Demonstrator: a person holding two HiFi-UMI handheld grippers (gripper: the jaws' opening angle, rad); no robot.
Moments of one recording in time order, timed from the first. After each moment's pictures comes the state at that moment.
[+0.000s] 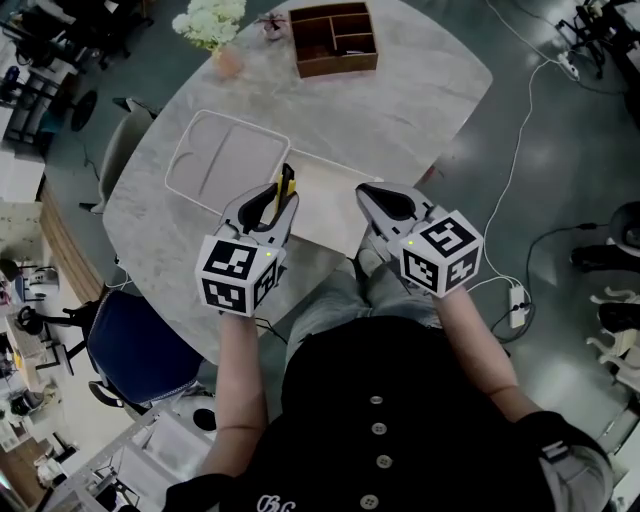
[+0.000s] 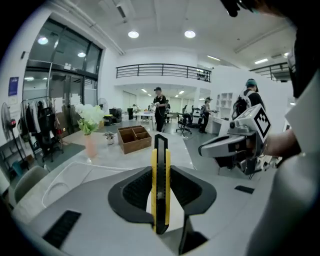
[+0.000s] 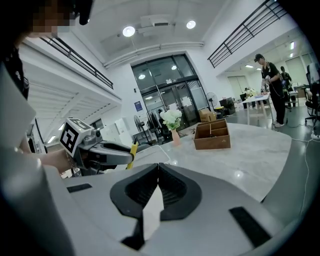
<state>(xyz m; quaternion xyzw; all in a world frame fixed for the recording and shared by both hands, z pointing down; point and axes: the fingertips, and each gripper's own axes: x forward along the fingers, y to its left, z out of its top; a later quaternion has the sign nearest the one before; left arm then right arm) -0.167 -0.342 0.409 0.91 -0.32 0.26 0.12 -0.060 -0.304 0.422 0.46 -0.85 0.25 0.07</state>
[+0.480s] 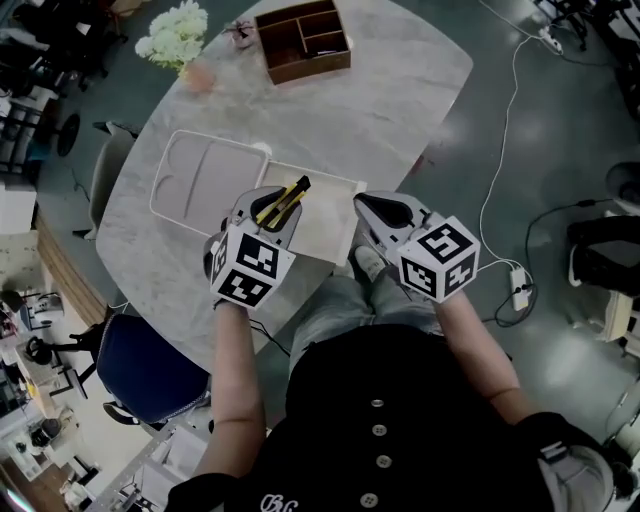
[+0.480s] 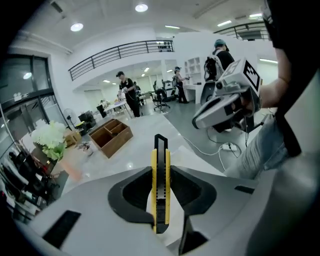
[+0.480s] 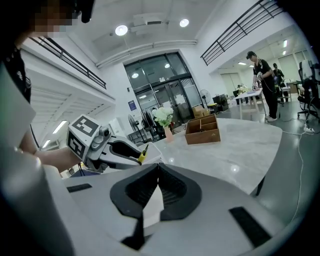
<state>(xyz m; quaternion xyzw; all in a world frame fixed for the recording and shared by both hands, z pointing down) -0.124 -0.348 0.463 0.89 -0.17 0.42 -0.02 -0.032 -0.299 0.445 0.48 -0.83 0.28 0.07</state>
